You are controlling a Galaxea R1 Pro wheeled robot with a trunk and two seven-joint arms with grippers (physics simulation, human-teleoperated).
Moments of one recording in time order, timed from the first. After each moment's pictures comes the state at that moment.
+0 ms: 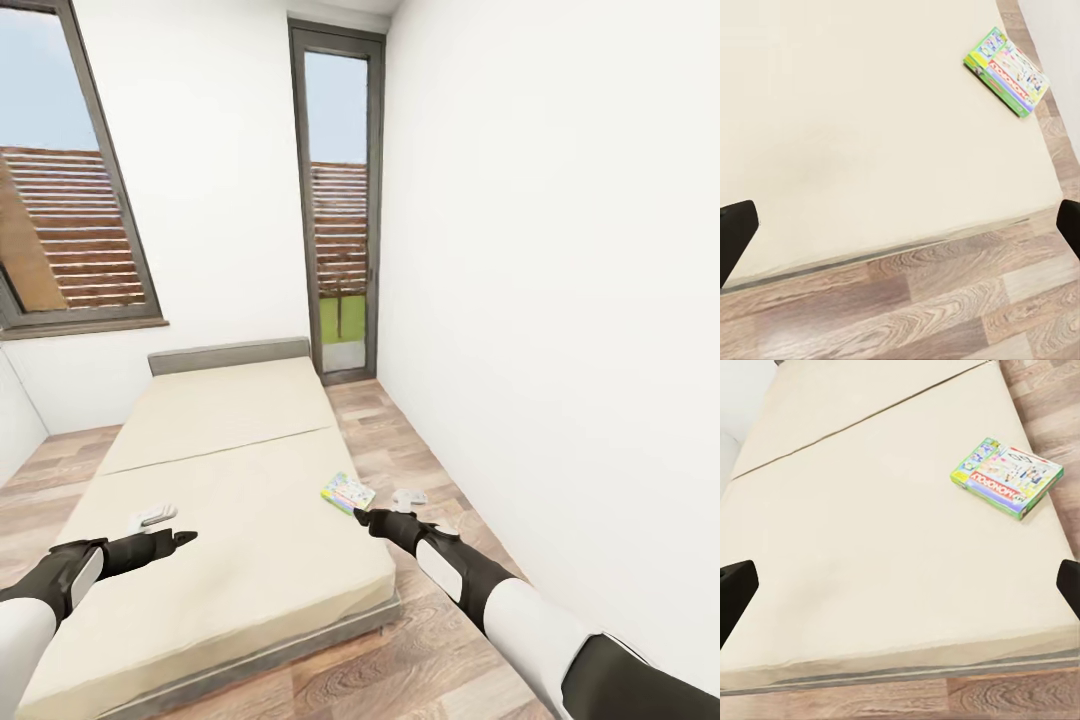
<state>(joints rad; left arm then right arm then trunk) -0.78 0.35 0.30 -0.32 -0.04 0.38 -0.55 -0.83 0.09 0.73 -0.36 -0.88 0.05 0.15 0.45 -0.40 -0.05</state>
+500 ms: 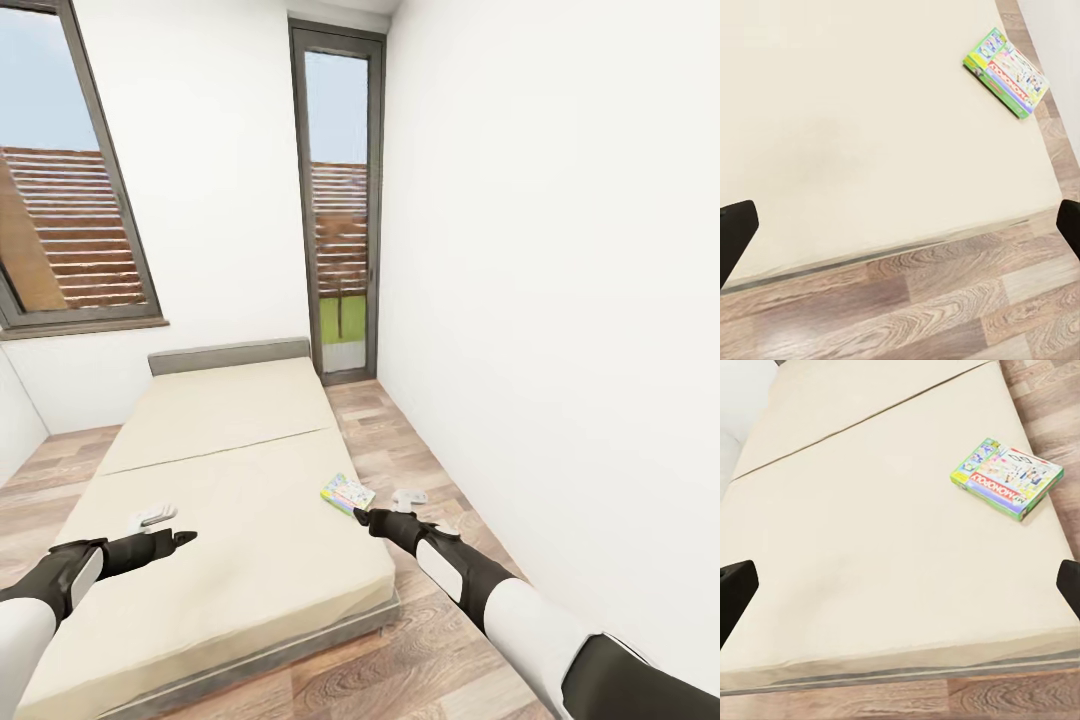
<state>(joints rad) -0.78 0.35 0.30 -0.32 -0.04 0.38 -0.55 -0.83 0.09 0.73 -0.36 -0.89 0.05 0.15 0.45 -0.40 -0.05</state>
